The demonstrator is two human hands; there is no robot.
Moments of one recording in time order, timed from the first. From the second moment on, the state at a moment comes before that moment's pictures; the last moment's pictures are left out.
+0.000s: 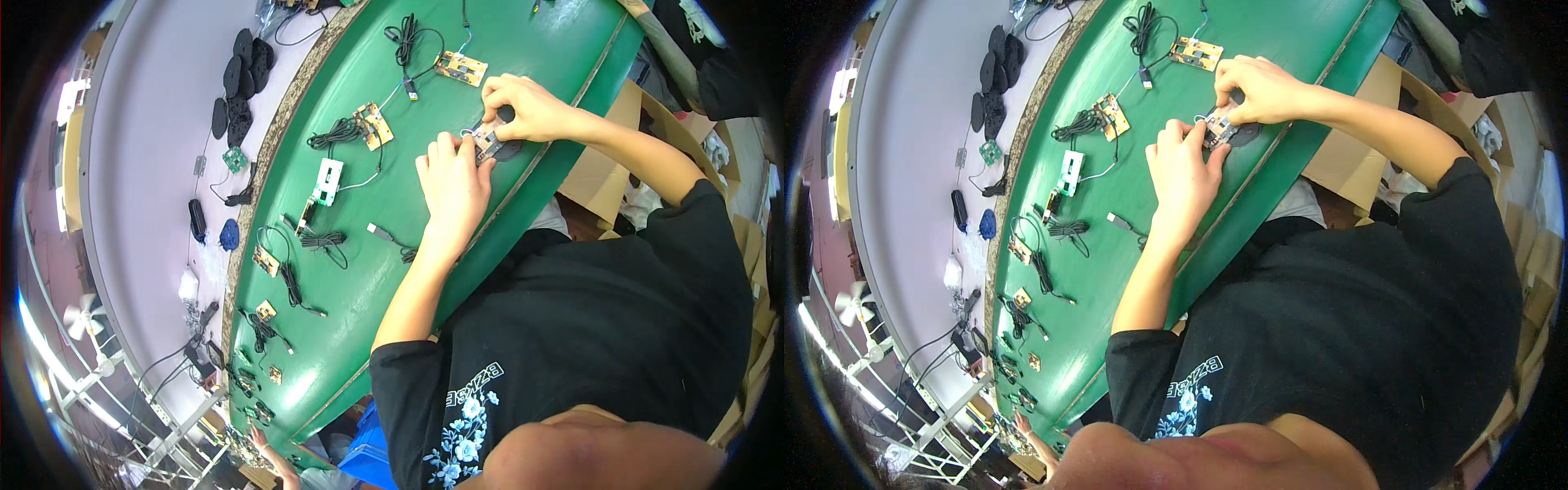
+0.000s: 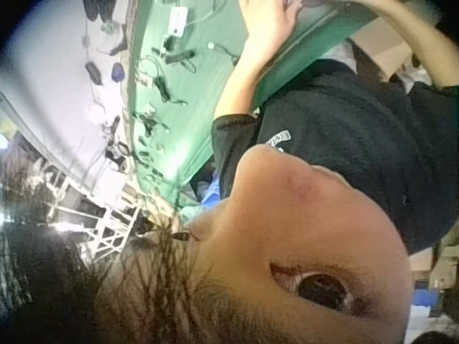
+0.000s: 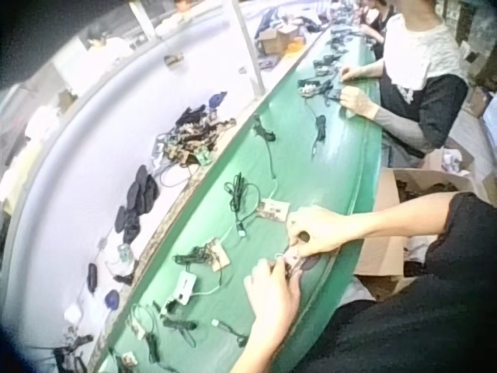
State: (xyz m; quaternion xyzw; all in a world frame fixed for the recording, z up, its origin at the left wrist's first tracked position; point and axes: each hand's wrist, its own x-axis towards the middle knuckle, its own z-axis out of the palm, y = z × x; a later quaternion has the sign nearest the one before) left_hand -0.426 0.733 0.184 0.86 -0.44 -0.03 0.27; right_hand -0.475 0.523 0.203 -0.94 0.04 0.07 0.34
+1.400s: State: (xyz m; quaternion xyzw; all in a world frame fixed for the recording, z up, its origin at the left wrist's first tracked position) left_hand -0.160 0.892 0.206 0.86 -0.35 0.18 0.33; right_hand -0.531 0.606 0.210 -0.87 0.03 -0.29 0.39
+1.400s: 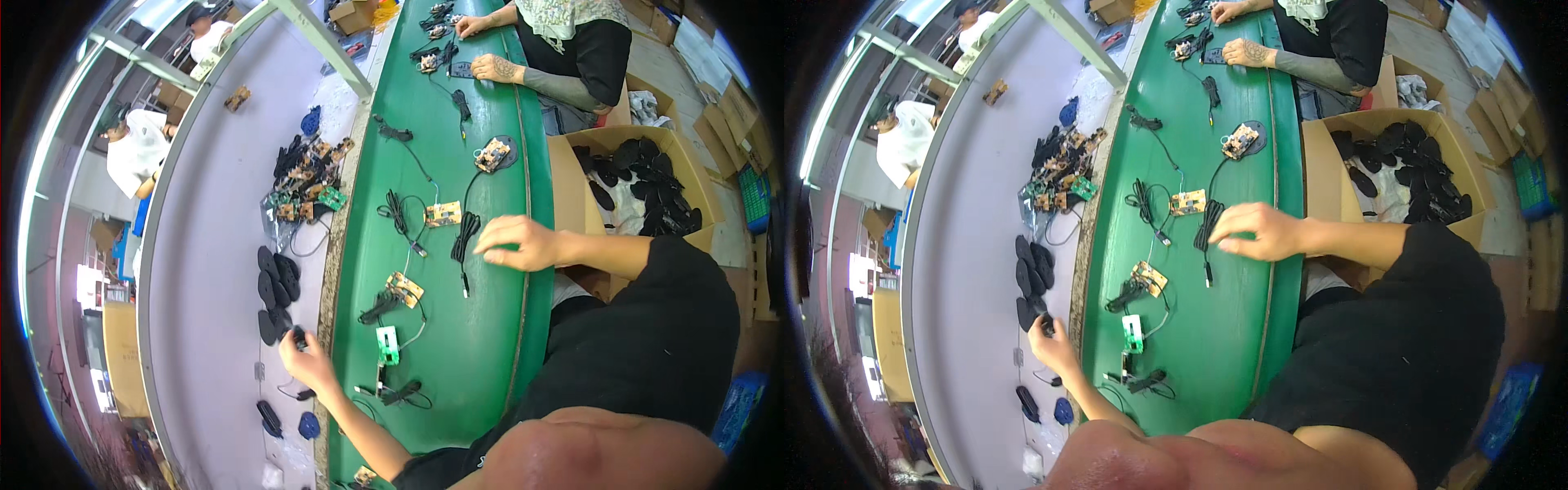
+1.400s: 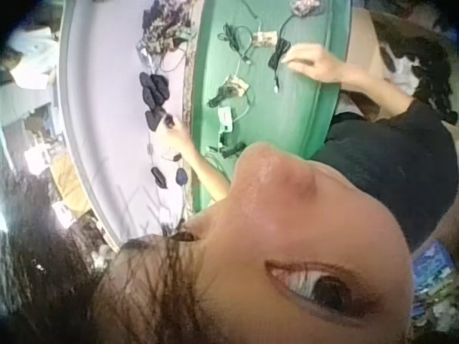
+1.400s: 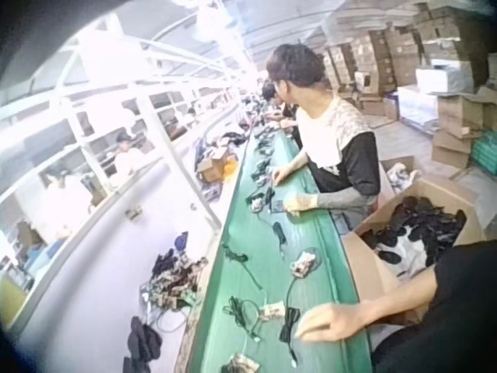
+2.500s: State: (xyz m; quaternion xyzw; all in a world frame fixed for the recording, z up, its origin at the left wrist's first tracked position) left_hand -0.424 1.004 0.144 0.74 -0.47 0.00 0.48; right_hand -0.001 1.025 0.149 -0.89 -0.37 -0.08 0.26
